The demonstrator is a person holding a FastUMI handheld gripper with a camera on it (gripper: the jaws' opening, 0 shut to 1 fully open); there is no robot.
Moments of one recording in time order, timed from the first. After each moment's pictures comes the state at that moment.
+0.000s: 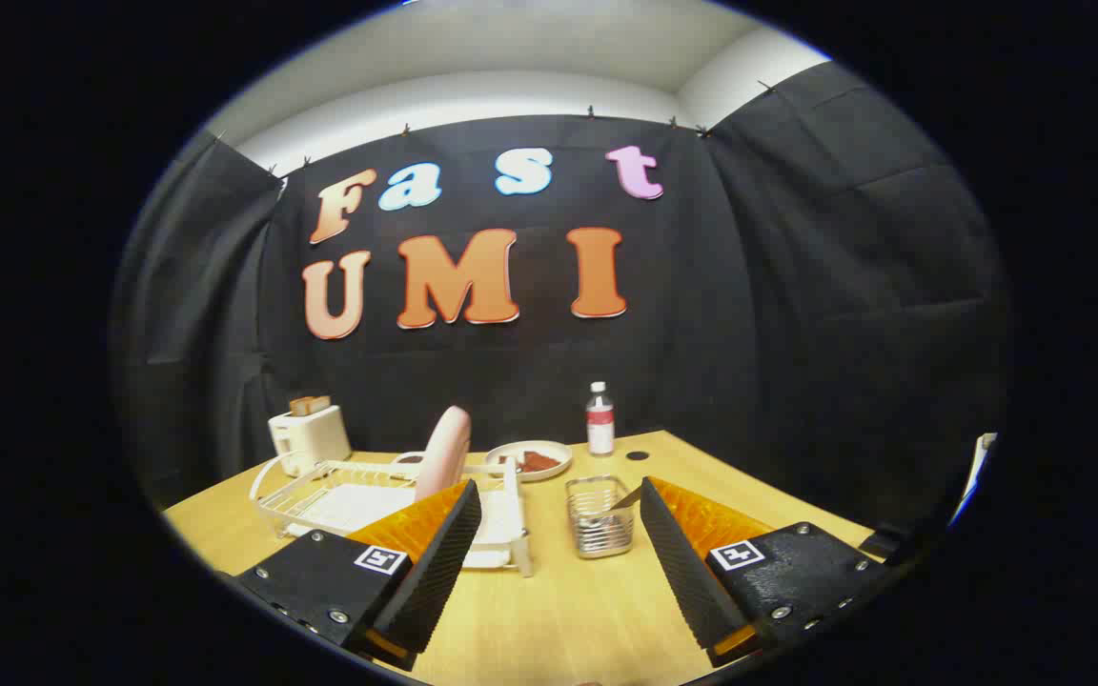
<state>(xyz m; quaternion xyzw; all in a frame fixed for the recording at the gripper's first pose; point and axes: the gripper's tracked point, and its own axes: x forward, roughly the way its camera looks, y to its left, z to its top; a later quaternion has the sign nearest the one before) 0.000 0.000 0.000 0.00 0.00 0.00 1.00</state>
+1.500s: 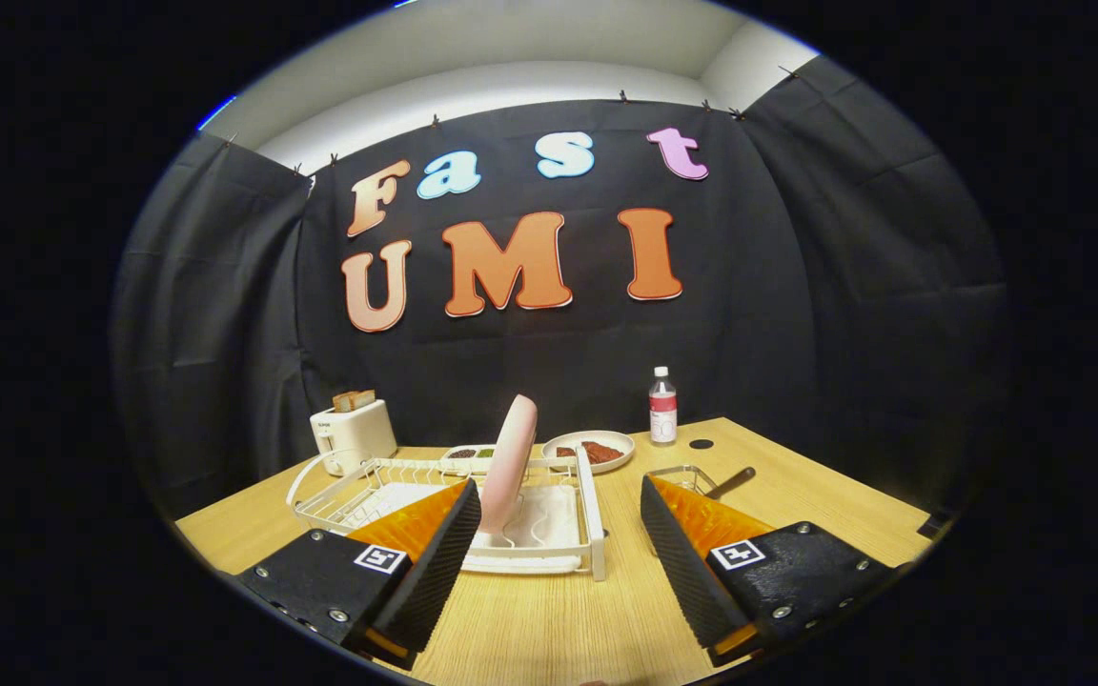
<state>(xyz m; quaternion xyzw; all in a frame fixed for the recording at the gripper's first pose) 0.046 0.049 -0.001 0.01 0.01 0.05 1.00</state>
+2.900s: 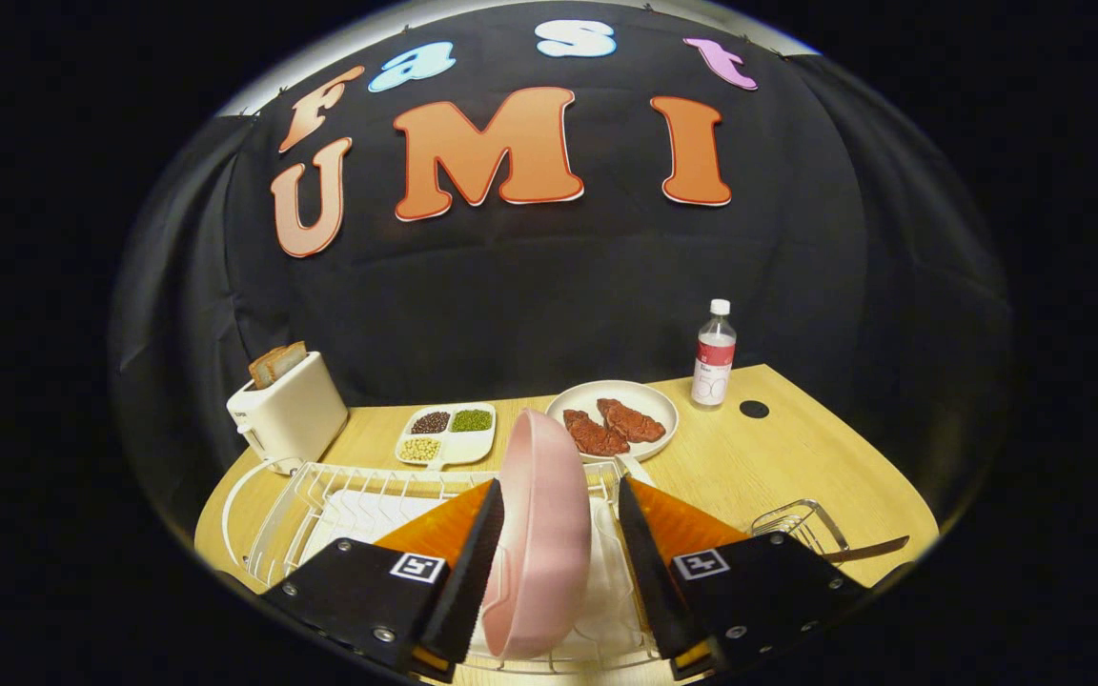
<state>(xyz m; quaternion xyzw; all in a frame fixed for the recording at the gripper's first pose) 0.236 0.109 -0.036 0.00 0.19 0.01 0.98</state>
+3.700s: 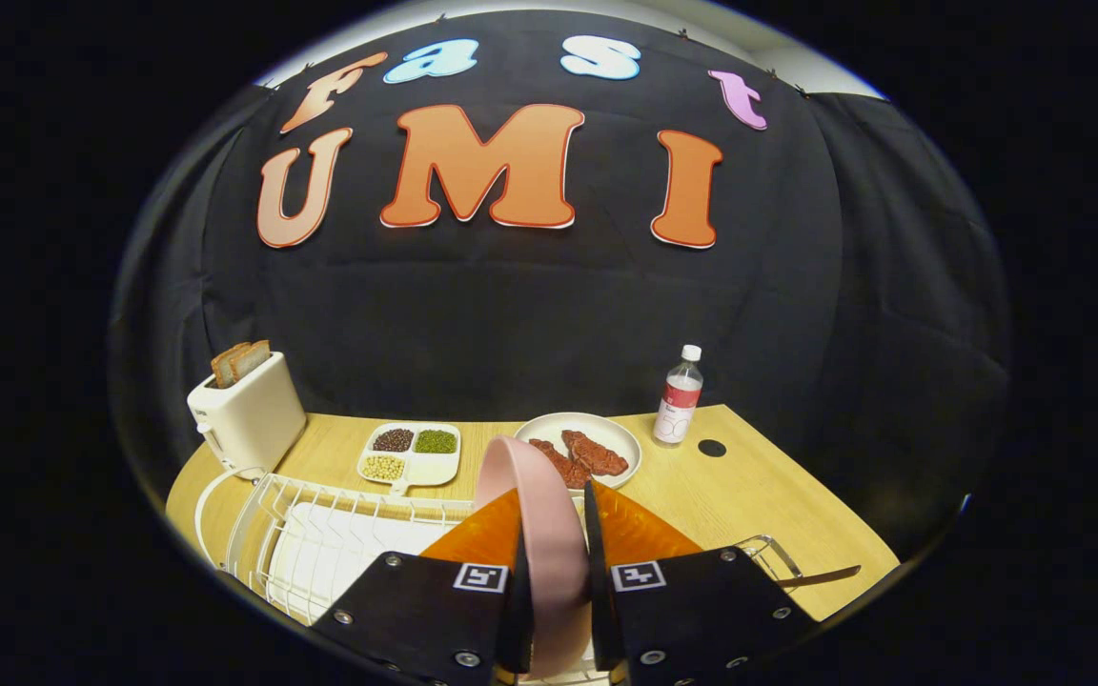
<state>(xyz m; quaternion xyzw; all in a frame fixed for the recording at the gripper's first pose) 0.247 0.111 0.002 -0.07 0.15 -0.06 0.98</state>
